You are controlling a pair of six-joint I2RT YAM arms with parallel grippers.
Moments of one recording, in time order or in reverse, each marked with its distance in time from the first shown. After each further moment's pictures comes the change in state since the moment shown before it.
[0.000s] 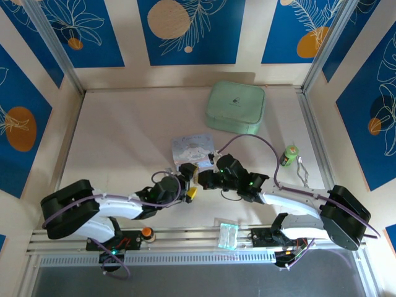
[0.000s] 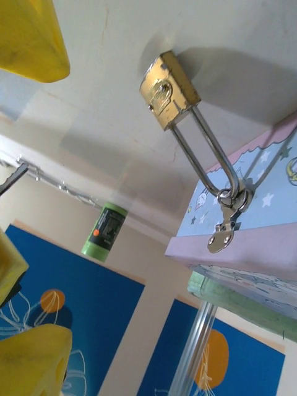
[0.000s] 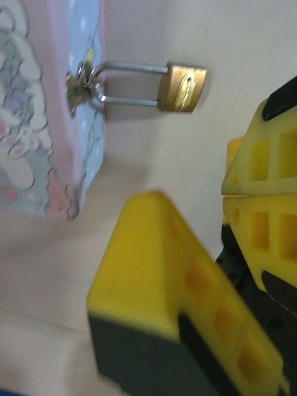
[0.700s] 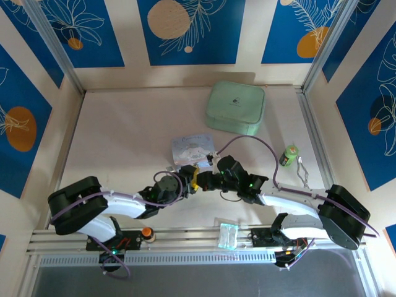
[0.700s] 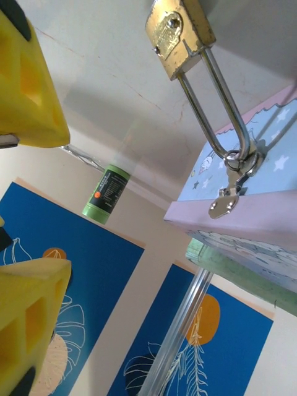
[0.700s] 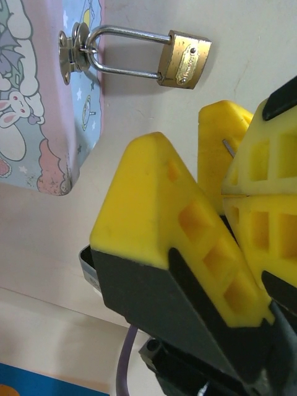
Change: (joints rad) left arm 0.015 0.059 0.000 0.146 -0.015 -0.070; right arm 0.004 0.006 -0.033 0.076 -0.041 -0.001
